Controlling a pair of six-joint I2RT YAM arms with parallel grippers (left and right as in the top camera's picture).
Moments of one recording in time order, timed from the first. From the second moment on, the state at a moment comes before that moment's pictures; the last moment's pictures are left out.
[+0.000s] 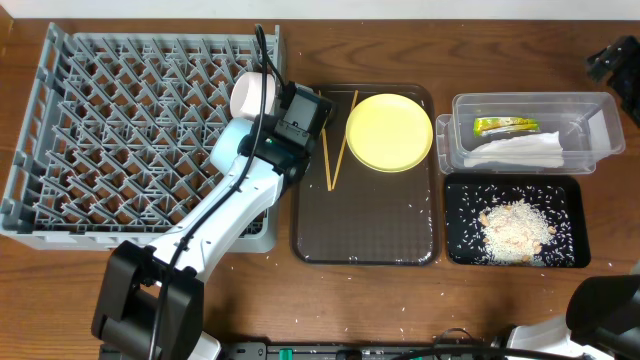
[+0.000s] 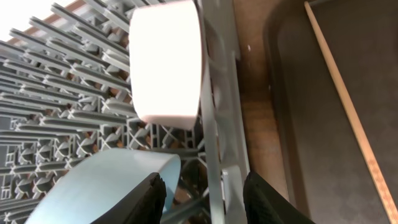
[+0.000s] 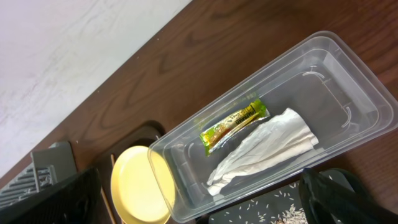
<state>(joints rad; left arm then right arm) -0.50 1.67 1.22 -0.56 -0.55 -0.09 -0.45 1.71 1.87 -1.09 -0.36 0.35</state>
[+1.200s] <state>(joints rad) -0.44 1.51 1.29 -0.82 -0.11 -0.36 -0.45 1.71 1.87 -1.09 -0.36 0.35</state>
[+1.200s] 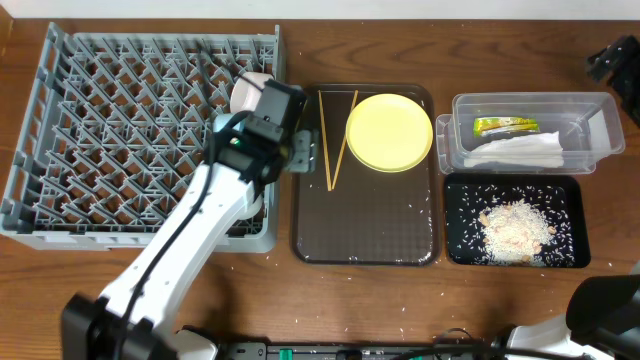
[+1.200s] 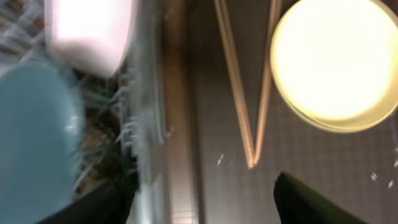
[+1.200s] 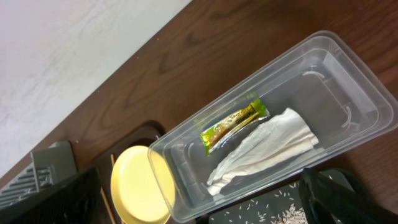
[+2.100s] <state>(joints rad) -0.44 1.59 1.29 -0.89 -0.66 -0.46 -0.45 1.71 1.87 -1.09 -0.36 0.35</state>
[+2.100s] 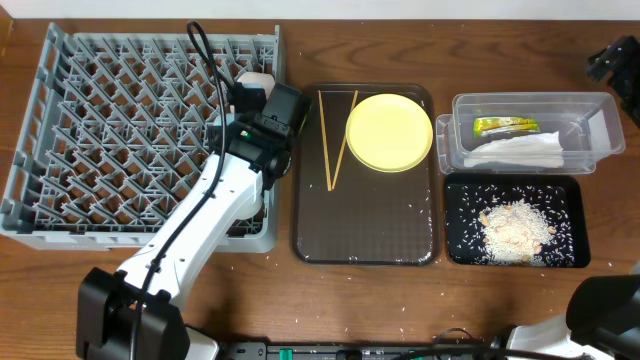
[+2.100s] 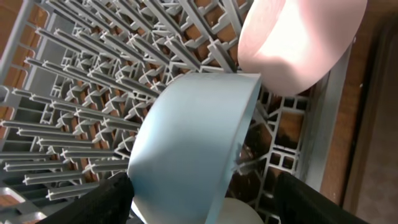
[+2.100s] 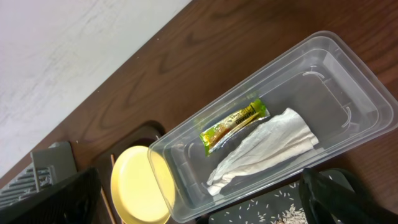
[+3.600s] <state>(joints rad) -0.23 1.44 1.30 -0.78 -0.31 -0.20 -0.45 1.71 1.87 -1.09 -0.36 0.35</state>
